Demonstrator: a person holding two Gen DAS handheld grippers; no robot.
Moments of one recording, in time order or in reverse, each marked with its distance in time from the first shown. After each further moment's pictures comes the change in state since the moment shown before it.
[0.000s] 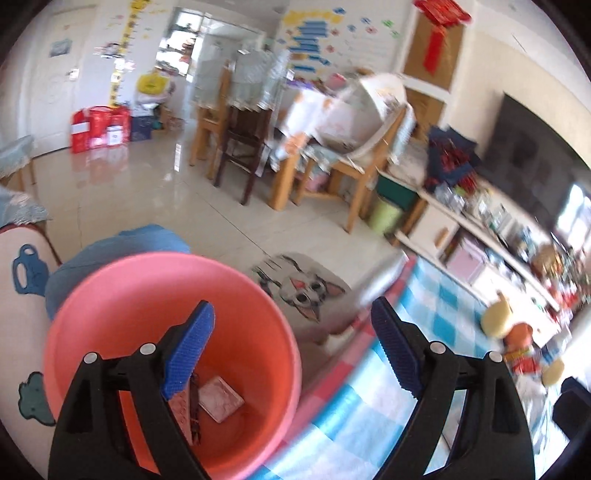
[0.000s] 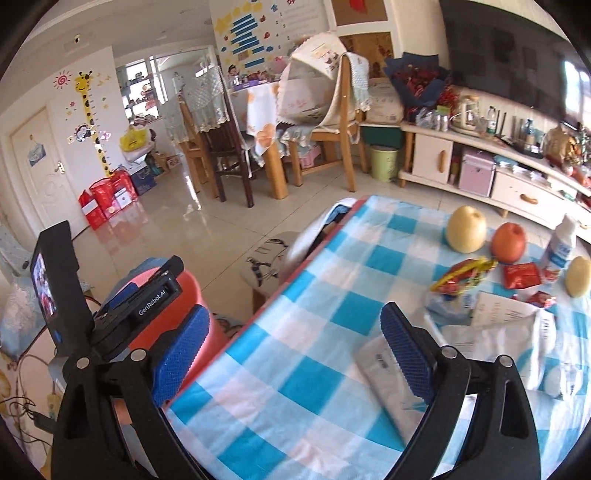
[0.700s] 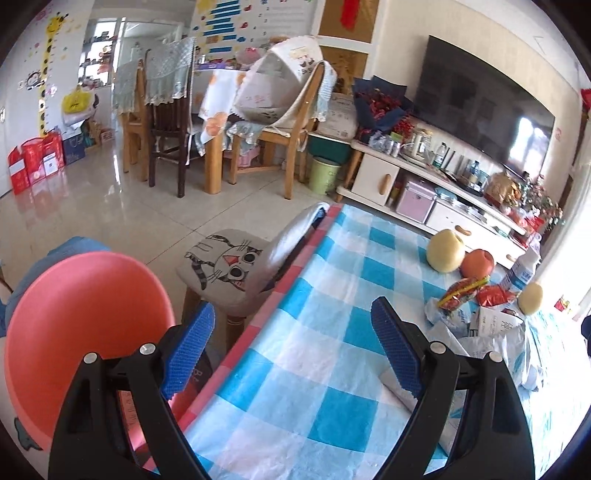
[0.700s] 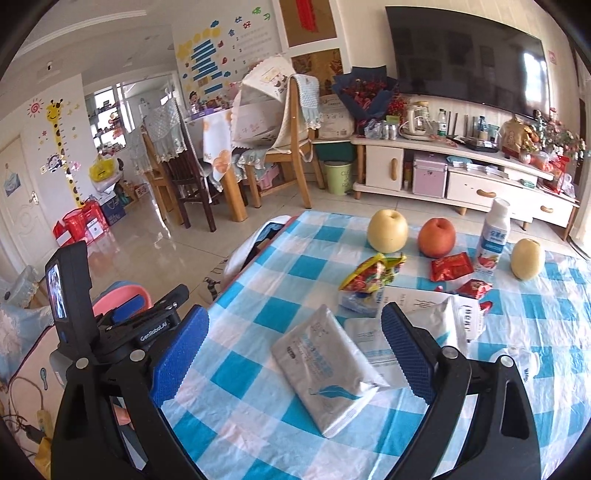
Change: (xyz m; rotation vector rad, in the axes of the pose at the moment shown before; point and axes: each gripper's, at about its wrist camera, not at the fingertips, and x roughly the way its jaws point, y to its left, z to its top) left arm -0.005 -0.079 -0.029 0.222 0.071 -0.164; right arm -0.057 -0.082 -0.016 0.099 -0.072 -0.108
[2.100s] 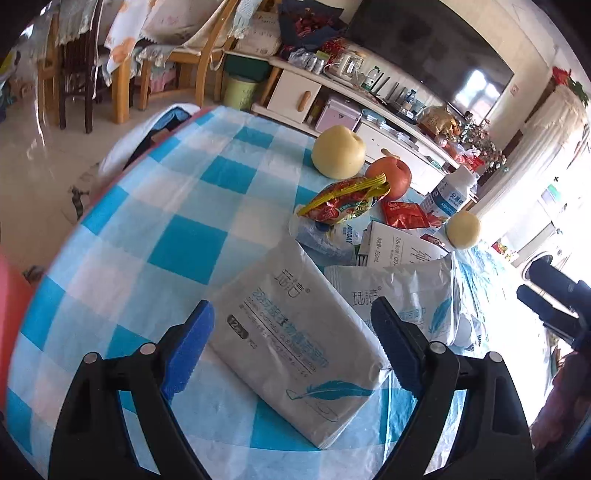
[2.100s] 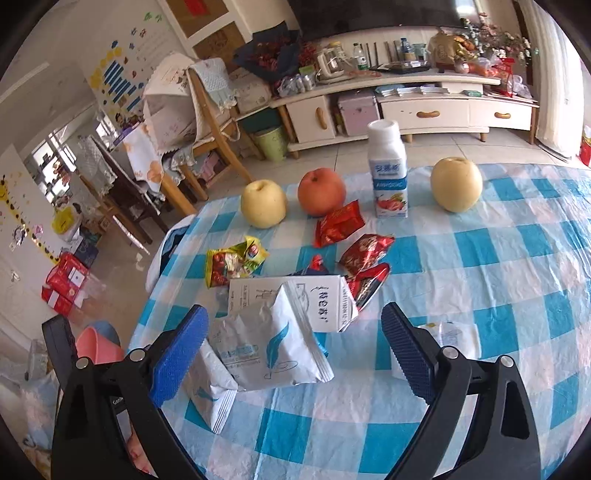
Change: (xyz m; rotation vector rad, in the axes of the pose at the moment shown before) left arm 0.059 -0.121 -0.046 0.016 0.346 -0.295; right arm 0.025 -0.170 0.000 0.272 0.193 -0.041
